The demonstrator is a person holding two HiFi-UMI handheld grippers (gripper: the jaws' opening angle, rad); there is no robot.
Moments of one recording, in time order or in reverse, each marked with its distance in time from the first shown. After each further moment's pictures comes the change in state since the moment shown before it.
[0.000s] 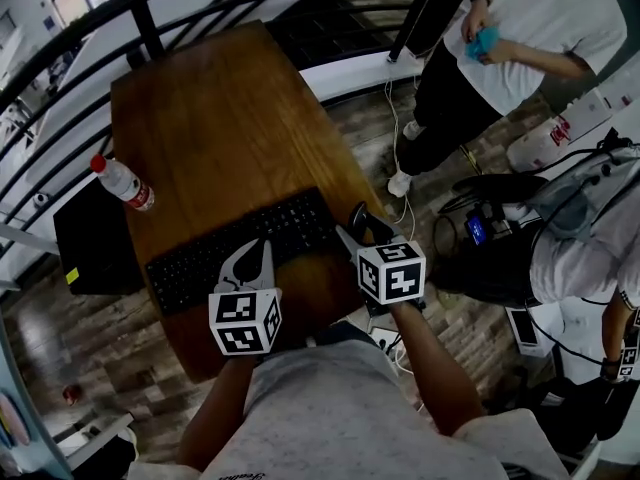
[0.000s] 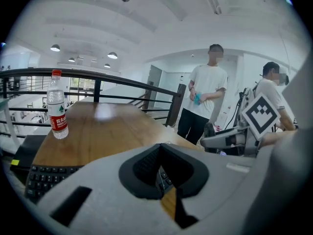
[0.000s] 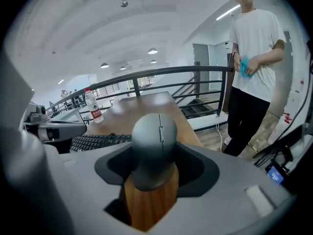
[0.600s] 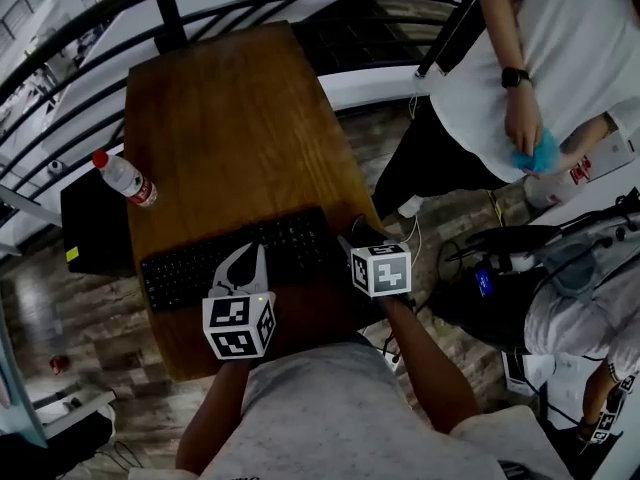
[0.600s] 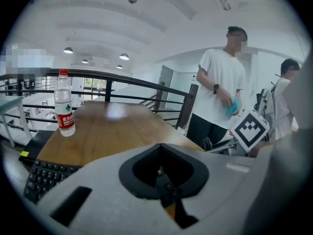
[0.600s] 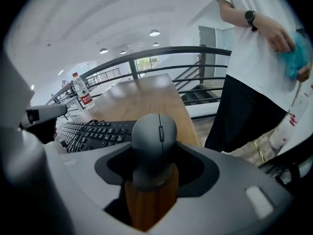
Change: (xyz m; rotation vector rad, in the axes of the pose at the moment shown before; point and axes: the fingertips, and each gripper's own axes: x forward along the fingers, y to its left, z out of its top) left arm 0.025 0.007 0.013 -0.066 -0.015 0.140; right arm 0.060 -0.048 -0.018 -0.029 0.195 0.026
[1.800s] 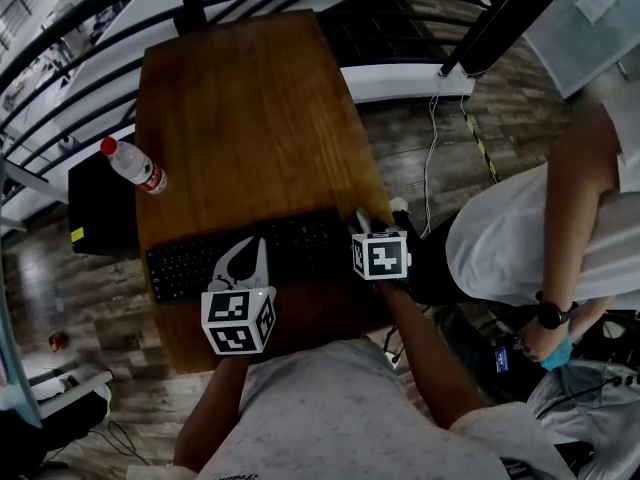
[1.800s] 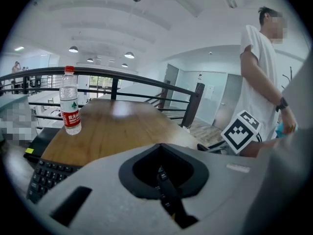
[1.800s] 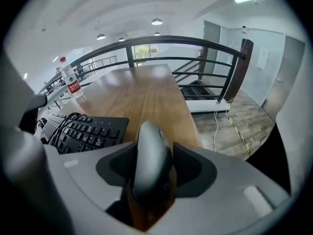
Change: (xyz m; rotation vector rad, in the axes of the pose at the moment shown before) left arm 0.009 0.025 0.000 -0.030 0.016 0.054; right arm 0.046 -0.013 0.006 -0.058 0.106 -0.083
